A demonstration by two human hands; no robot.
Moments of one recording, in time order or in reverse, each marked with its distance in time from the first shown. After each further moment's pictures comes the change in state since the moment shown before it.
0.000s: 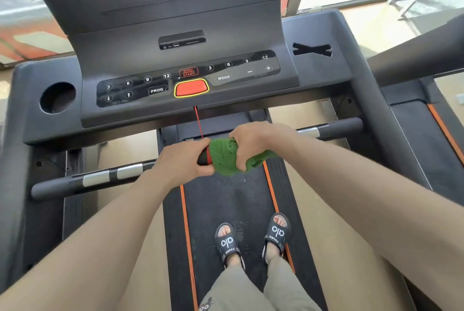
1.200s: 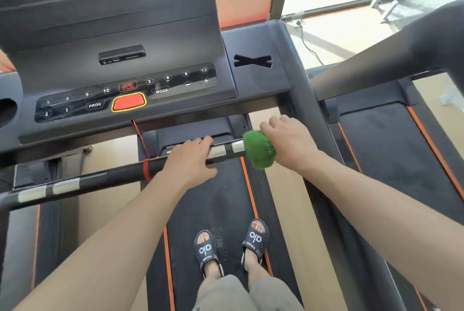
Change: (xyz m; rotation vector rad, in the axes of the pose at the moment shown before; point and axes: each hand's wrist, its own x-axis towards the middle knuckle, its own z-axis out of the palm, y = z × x) left_hand 0.053 0.149 0.013 0.136 -0.007 -0.048; right_hand -0.082 0.191 0.053 -0.376 0.670 0.097
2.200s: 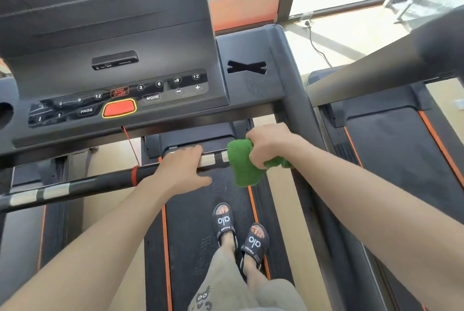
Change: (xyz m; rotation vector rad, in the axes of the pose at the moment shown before) left_hand 0.010 0.011 -0.010 0.013 -0.140 -0.099; right_hand 0.046 0.001 -0.041 0.298 -0.589 0.042
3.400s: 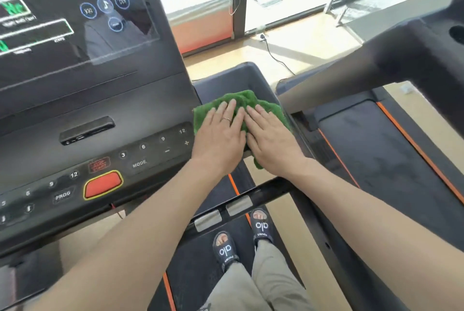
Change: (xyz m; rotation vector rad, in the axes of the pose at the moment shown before) left_hand 0.107 0.069 -0.107 0.133 0.411 0.344; right_hand 0.030 0.028 -0.024 0.187 0.665 0.044
